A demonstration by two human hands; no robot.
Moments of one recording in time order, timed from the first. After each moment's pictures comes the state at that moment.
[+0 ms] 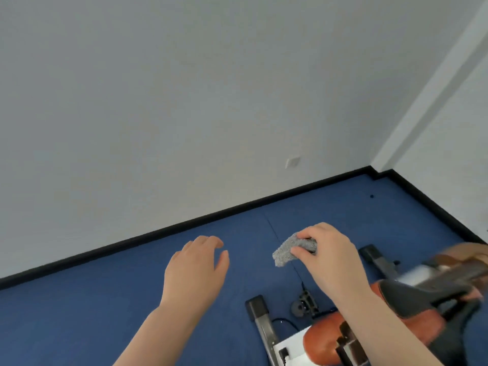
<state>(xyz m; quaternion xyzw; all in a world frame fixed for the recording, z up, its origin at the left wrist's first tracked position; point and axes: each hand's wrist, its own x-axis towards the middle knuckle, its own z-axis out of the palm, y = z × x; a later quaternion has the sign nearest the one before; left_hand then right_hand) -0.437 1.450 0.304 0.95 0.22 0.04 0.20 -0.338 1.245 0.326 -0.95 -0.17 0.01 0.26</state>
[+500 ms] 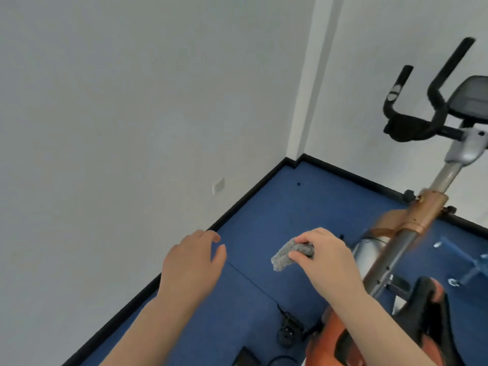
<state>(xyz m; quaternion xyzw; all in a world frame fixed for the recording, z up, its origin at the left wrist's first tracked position) -0.171 1.426 0.318 0.98 -0.05 0.02 0.20 -0.197 1.196 0.309 -0.95 0.08 -0.08 0.29</state>
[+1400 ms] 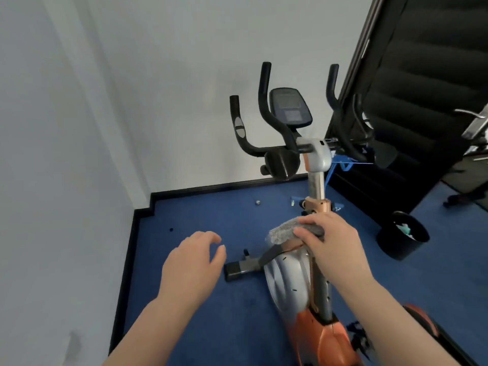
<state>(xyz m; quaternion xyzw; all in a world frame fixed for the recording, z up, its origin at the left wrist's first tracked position) 0.210 1.201 0.336 0.84 -0.46 -0.09 0.26 0.011 1.072 0.369 -0.80 0.47 -0.30 0.23</state>
